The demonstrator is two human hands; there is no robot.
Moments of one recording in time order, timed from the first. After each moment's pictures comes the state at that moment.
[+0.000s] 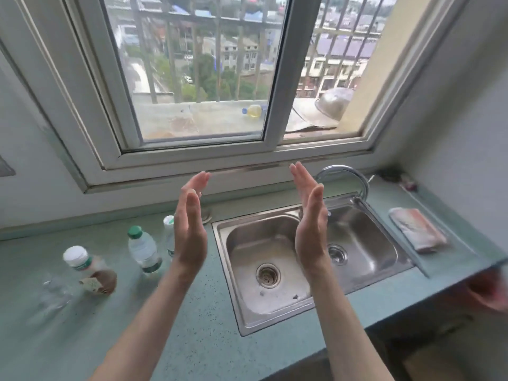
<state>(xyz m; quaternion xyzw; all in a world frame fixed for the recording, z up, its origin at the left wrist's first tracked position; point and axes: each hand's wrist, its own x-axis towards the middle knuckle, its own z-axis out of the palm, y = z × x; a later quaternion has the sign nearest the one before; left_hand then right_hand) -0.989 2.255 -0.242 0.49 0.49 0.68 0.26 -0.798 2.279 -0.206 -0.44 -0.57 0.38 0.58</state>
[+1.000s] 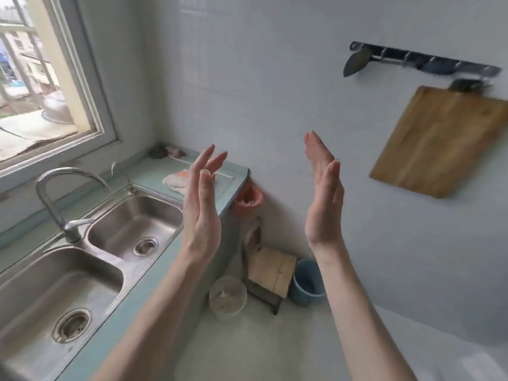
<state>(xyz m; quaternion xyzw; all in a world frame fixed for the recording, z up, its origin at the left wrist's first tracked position) -0.477 2.101 -0.155 0.66 0.16 0.56 0.48 -0.341 1.987 -0.119 -0.58 -0.43 0.01 0.70</state>
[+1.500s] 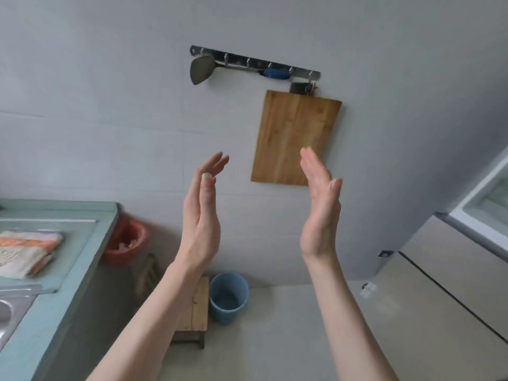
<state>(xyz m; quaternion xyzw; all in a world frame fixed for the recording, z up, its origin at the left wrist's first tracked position) -0.224 2.031 -0.127 0.66 -0.03 0.43 0.62 -0.164 1.867 -0.102 -0.64 -0.25 -0.17 0.70</state>
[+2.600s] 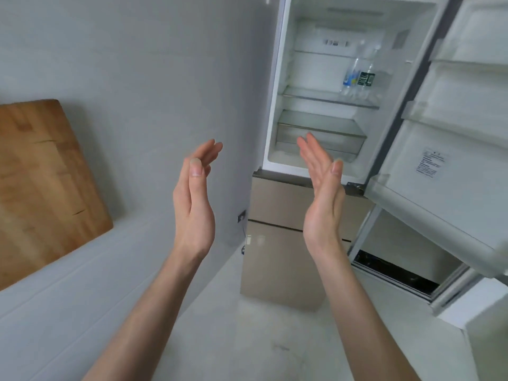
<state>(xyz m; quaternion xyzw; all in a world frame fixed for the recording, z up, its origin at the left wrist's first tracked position) 0.077 1.702 -0.091 0.58 -0.31 0.16 0.74 -0.008 1.549 -0.077 -0.67 0.02 -0.48 0.57</state>
